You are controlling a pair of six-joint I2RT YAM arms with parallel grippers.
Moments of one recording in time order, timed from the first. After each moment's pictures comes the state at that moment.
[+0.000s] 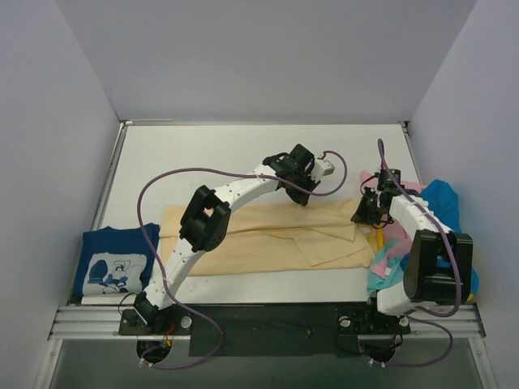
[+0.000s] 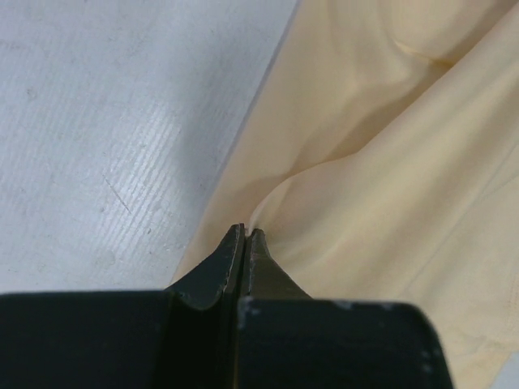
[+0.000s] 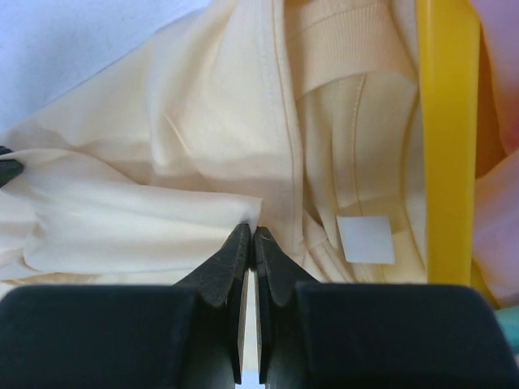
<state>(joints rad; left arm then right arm) -0.82 2.45 2.17 -0.69 0.27 0.09 -0.09 1.44 0.82 -0.49 -0.16 0.35</state>
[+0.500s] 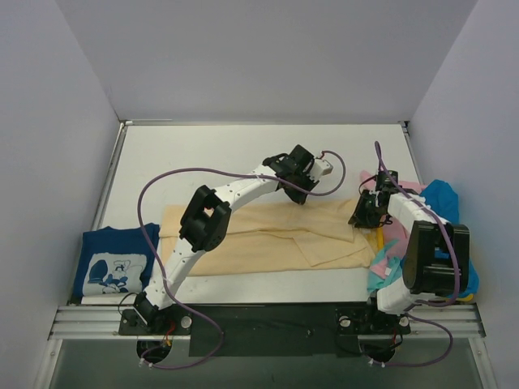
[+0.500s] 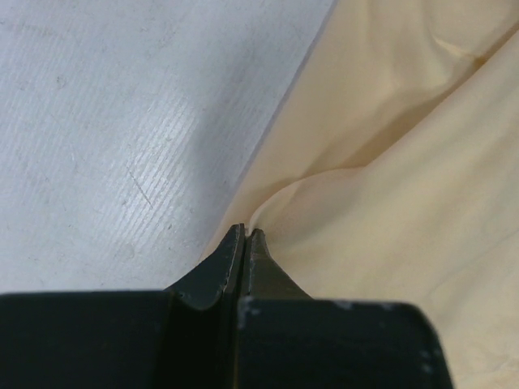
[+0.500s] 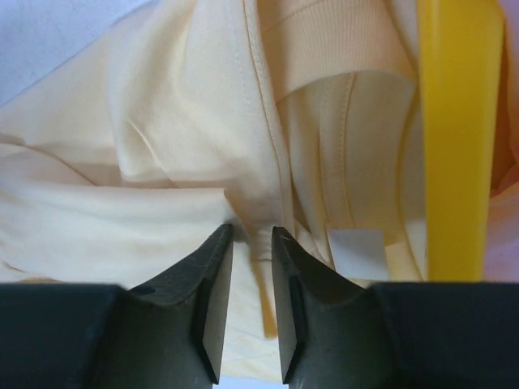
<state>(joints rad) -0.82 2.45 2.16 -0.67 0.20 0.07 -0.10 1.53 0.82 -0.48 -0.16 0.35</state>
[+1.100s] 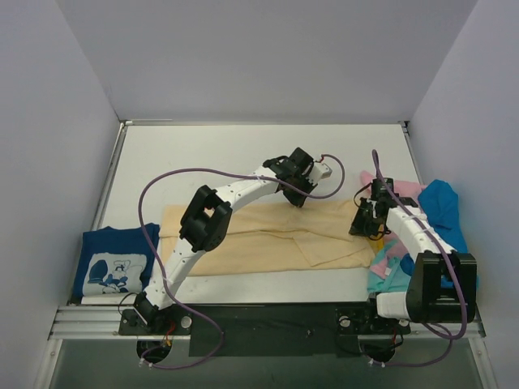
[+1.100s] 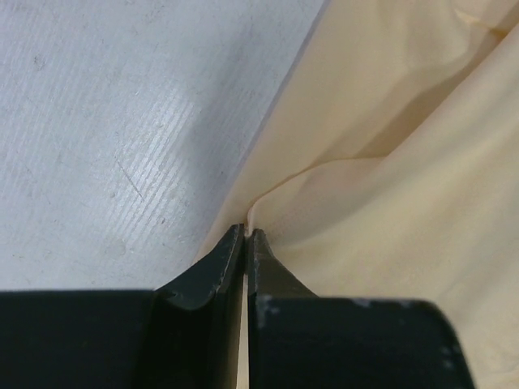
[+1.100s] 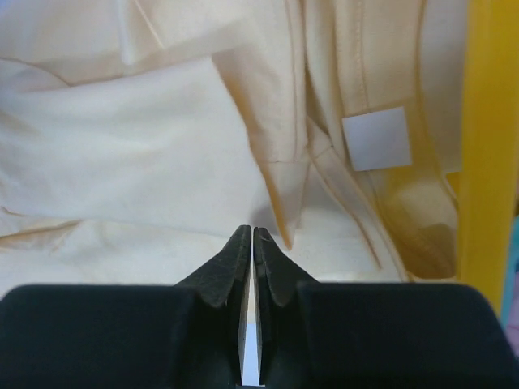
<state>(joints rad) -0.82 2.45 2.13 -0.67 0.20 0.09 -0.02 1.33 0.75 -0.61 -0.08 0.42</state>
